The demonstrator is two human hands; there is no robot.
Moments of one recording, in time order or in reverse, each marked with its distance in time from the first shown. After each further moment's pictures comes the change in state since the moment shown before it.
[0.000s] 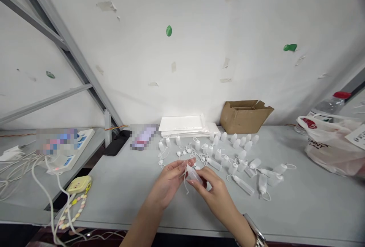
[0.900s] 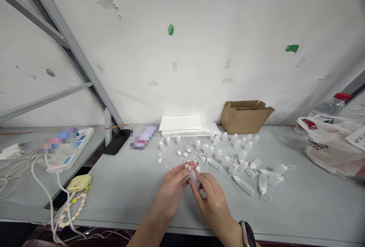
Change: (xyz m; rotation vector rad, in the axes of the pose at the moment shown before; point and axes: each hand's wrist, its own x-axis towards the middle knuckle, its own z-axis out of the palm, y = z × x) left_hand -0.009 -0.013 0.013 -0.078 0.131 -0.028; right_hand -0.017 0.013 0.027 -0.252 0.296 -0.355
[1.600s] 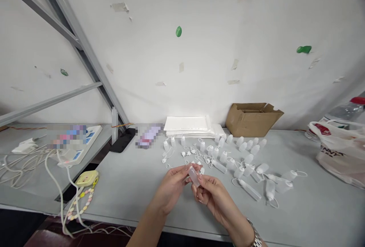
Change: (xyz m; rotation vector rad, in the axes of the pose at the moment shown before) left_hand 0.000 0.010 -0.012 0.146 -0.130 0.074; right_hand 0.030 -0.005 -0.007 1.348 -0.407 0.996
